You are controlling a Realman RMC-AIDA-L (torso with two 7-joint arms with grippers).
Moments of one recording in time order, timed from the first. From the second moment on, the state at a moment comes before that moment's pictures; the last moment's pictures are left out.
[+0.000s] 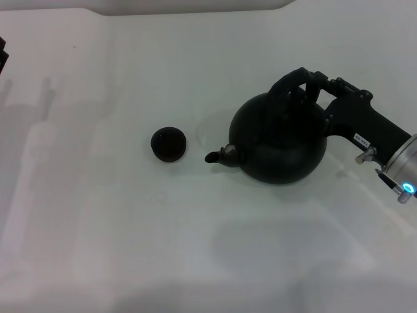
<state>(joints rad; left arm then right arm) -0.31 -2.09 1.60 0.16 -0.11 1.20 -0.61 0.34 2.02 -2.29 -0.29 0.23 -1.13 0.54</state>
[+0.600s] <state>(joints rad) -0.31 -2.08 1.60 0.16 -0.11 1.20 -0.60 0.26 2.01 -2.28 -0.21 0.23 -1.36 0.62</state>
